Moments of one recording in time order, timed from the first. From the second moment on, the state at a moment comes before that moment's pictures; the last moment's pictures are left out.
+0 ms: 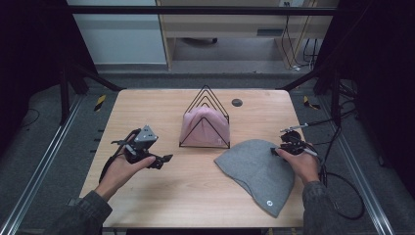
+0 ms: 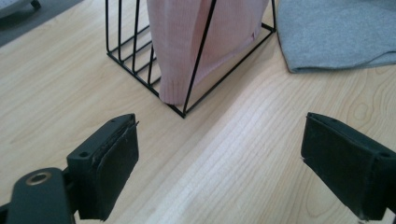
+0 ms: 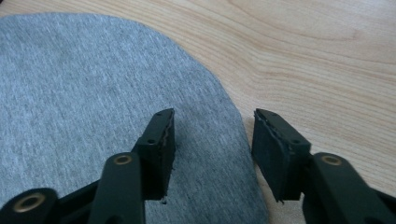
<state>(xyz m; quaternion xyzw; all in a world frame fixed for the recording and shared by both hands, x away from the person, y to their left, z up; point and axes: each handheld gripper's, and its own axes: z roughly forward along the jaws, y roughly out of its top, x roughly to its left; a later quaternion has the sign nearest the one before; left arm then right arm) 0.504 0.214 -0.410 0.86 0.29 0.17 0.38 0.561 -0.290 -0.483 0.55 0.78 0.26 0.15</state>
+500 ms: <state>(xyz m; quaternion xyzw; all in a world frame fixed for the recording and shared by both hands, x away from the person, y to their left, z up) 0.494 0.236 -0.444 0.84 0.32 0.19 0.40 0.556 -0.285 -0.481 0.52 0.81 0.25 0.14</state>
